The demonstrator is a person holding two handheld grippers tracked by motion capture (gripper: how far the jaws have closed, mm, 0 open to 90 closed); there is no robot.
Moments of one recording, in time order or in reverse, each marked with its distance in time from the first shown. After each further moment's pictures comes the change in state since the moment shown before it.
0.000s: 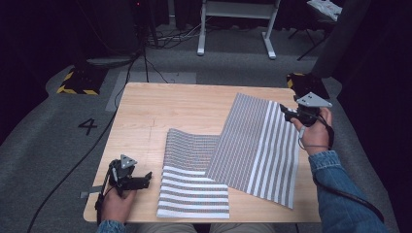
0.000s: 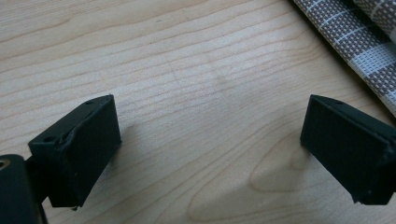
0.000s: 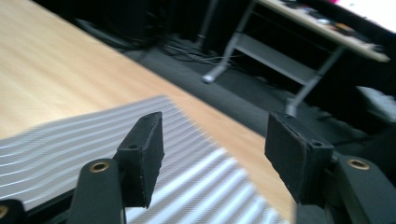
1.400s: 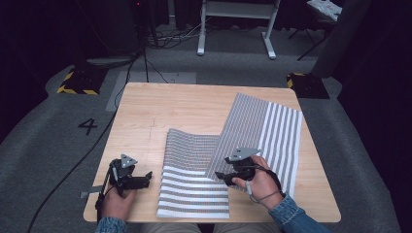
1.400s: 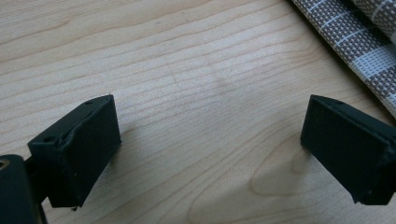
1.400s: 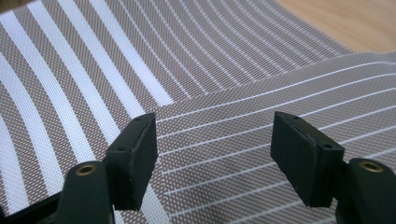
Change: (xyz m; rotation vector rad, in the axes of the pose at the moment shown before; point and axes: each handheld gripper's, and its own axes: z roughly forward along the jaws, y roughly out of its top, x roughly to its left) left arm 0.000 0.001 0.001 0.001 -0.003 0.003; right arm 0.228 -0.031 -0.009 0.256 0.608 0.038
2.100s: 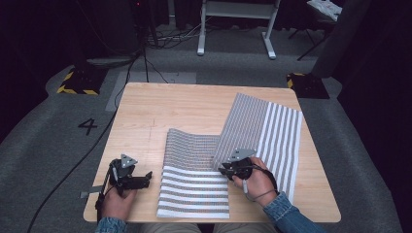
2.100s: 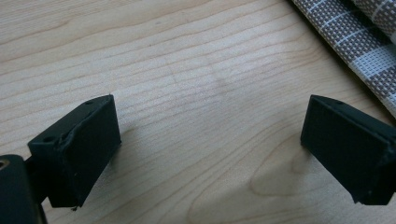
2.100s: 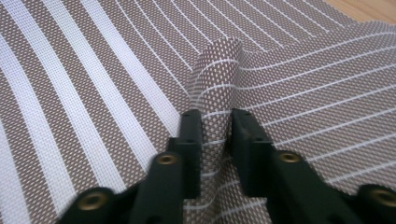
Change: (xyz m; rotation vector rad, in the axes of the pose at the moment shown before) left arm 0.000 0.000 0.000 -0.001 0.000 -0.001; right arm -0.012 -0.009 0.009 0.052 -0.025 -0.003
